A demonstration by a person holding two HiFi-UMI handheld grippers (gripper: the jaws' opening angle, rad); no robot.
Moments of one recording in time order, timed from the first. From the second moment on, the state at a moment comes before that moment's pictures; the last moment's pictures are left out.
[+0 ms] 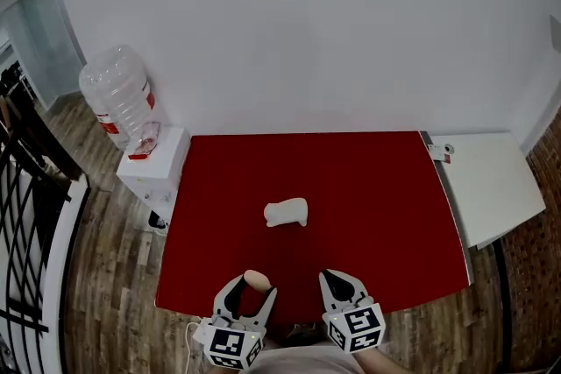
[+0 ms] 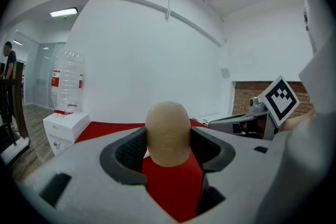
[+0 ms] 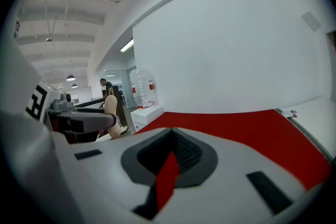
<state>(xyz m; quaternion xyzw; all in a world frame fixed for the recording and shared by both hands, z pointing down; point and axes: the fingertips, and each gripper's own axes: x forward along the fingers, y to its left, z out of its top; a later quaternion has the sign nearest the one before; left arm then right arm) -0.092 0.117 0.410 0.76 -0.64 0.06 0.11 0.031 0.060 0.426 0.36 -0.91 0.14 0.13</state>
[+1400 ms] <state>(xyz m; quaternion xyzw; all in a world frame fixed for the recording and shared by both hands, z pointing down) -0.128 0.004 0.424 0.79 -0.59 0.09 0.13 -0.010 -0.031 0.441 0.40 -0.89 0.17 0.14</state>
